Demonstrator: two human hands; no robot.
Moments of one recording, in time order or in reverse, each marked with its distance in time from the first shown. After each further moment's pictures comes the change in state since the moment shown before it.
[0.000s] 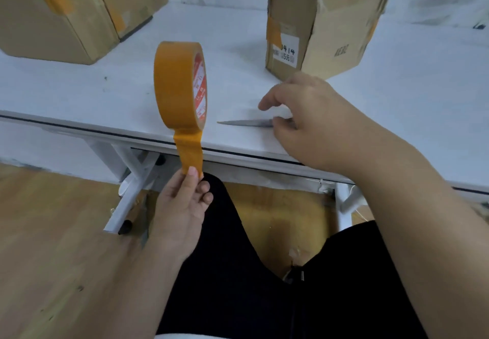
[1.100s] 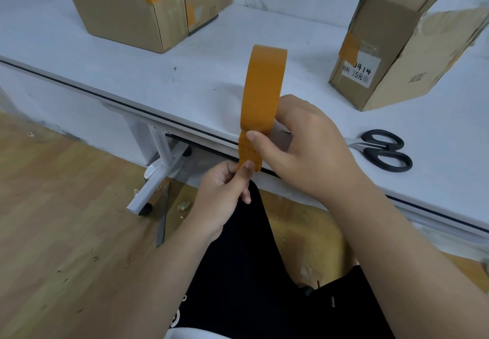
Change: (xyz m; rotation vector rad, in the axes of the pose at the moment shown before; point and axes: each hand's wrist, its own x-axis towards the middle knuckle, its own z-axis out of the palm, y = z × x) left_hand 0.007 0.023 -0.002 0.533 -0.009 0.052; right_hand 0.033 -0.050 0.066 0.215 0.205 -0.270
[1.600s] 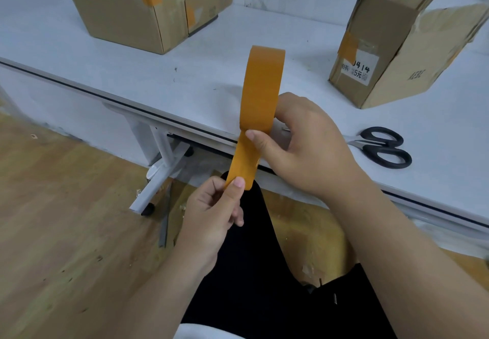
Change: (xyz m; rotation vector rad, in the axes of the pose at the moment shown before) left_hand -0.040 0.002 -0.006 -0.136 0.083 0.065; right_hand 0.000 0.000 -0.001 0.053 0.014 -0.032
